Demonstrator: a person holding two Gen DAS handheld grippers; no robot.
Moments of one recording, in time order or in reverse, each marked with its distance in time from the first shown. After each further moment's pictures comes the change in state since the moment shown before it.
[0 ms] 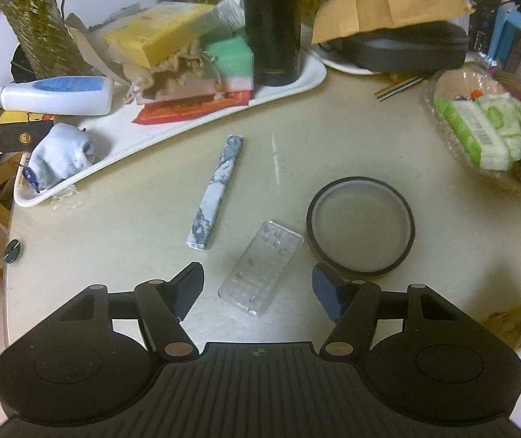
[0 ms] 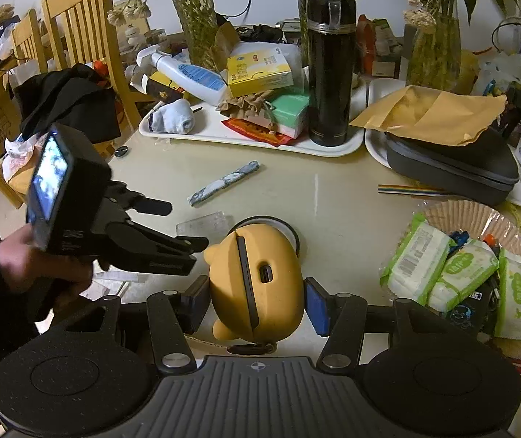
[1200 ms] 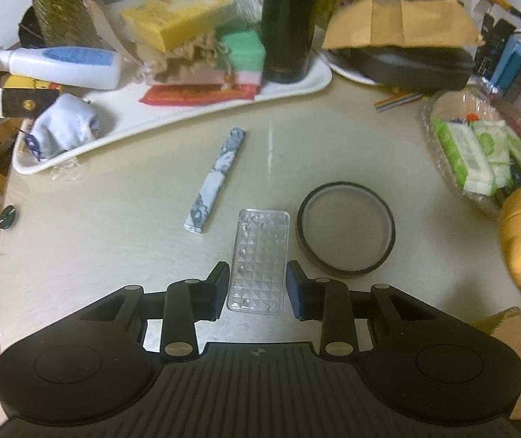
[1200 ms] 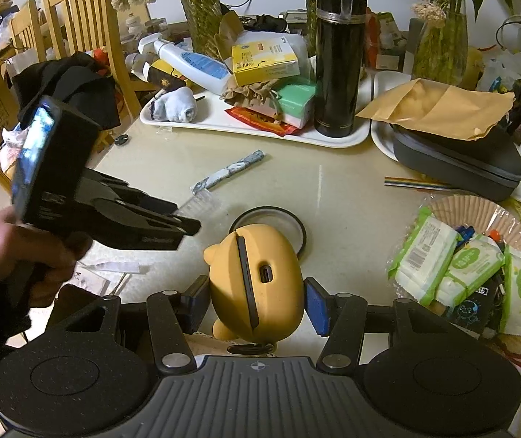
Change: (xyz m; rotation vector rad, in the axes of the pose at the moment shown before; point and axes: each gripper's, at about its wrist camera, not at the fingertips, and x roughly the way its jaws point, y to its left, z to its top) left arm -0.022 0.011 0.004 -0.124 0.043 -0.064; right arm 0.009 0.010 -0.001 -0.015 0.030 -0.012
